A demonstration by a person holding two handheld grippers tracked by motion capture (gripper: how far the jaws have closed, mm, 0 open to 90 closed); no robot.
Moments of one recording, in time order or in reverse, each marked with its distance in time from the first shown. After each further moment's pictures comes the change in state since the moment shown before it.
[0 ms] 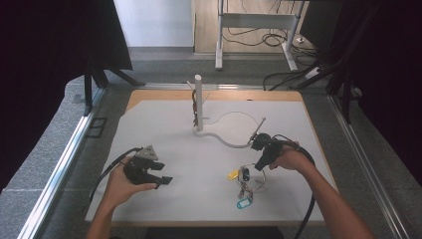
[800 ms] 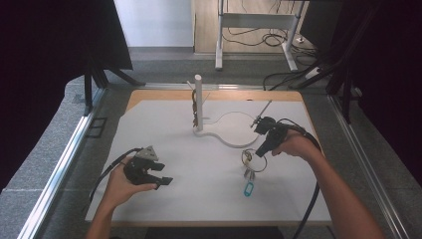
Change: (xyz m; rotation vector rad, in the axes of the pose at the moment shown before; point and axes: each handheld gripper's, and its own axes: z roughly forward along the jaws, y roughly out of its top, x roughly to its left) left arm -0.001 0.000 0.001 0.005 -0.006 -0.002; right arm -0.004 0.013 -0.053 -0.079 0.003 0.014
